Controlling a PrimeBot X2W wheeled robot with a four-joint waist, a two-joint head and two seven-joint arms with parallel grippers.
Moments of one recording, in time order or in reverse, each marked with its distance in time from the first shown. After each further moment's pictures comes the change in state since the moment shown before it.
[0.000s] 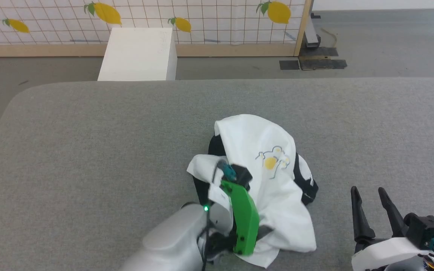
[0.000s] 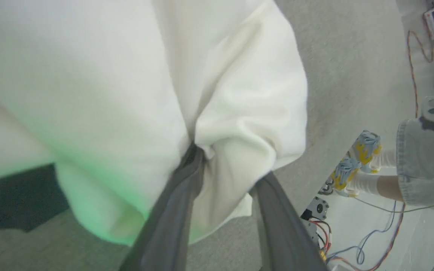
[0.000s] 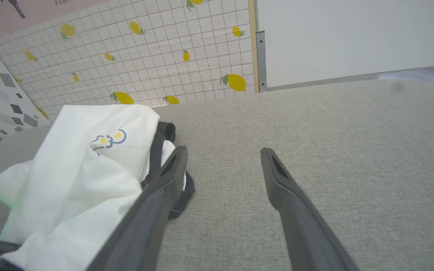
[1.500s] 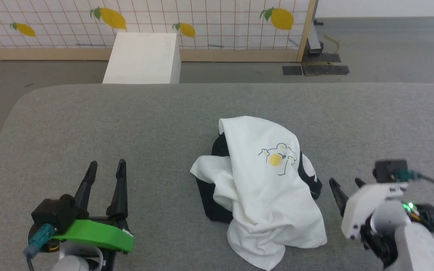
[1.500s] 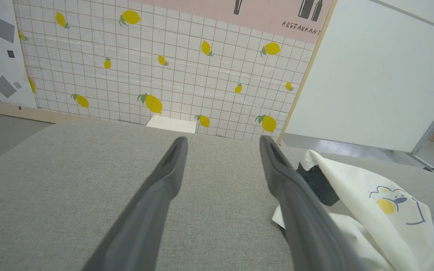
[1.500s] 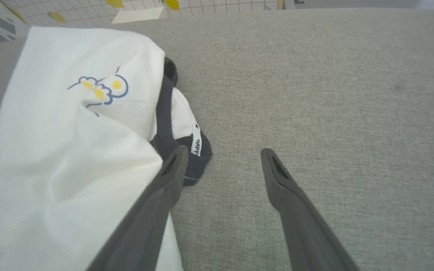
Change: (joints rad) left arm 0.576 0.175 0.847 -0.589 0.561 0.092 -0.765; right arm -0.199 -0.001 -0.002 0.057 -0.030 0.000 0.585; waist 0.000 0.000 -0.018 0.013
